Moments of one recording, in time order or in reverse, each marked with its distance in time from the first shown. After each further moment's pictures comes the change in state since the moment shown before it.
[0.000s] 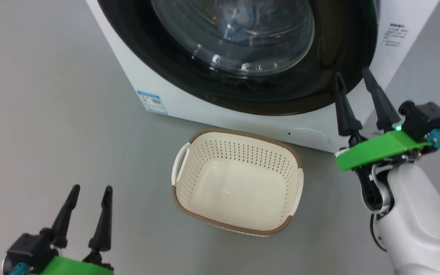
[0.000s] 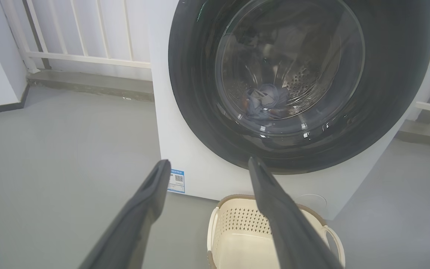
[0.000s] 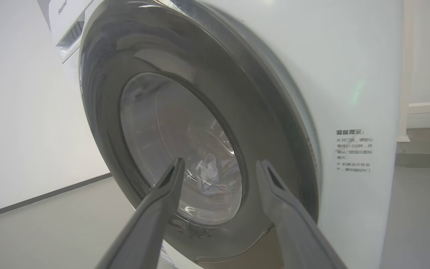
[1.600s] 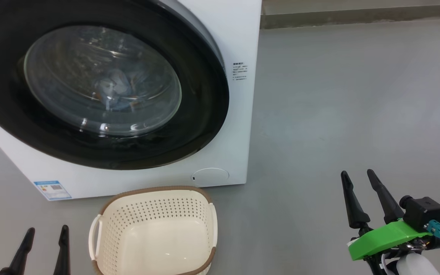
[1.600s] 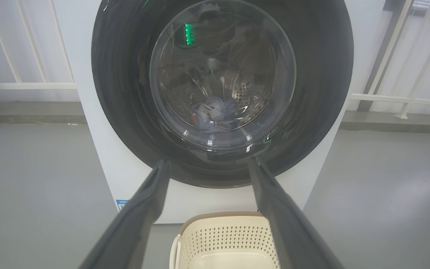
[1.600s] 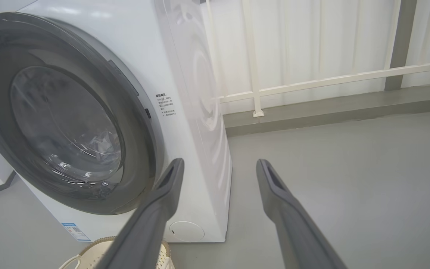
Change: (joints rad) left arm 0.165 0.055 0.148 0.017 0.034 0.000 0.000; right arm 0.412 -0.008 -0.034 -0.088 0.007 0.000 0.000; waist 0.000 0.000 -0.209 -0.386
